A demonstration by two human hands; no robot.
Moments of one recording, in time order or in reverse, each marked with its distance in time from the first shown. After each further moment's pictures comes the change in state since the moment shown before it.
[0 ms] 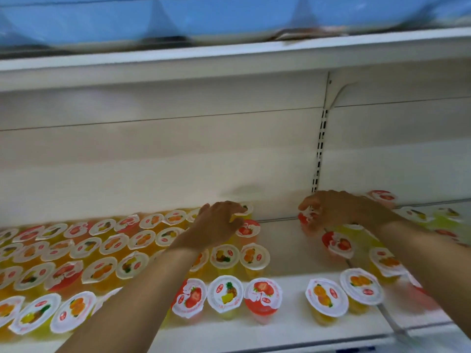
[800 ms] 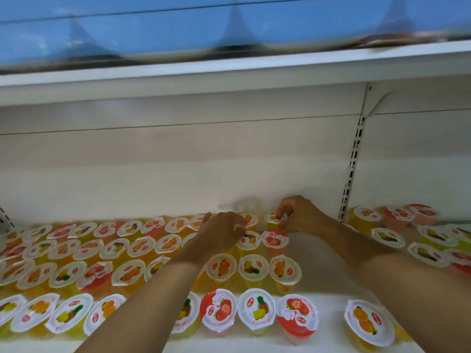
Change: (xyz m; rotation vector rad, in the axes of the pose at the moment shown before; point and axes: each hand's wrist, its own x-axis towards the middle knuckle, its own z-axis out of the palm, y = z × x) left_hand -0.005 -0.044 -0.006 0.014 -0.038 -0.142; right_hand 0.067 -0.098 0.044 0.475 0.196 -0.162
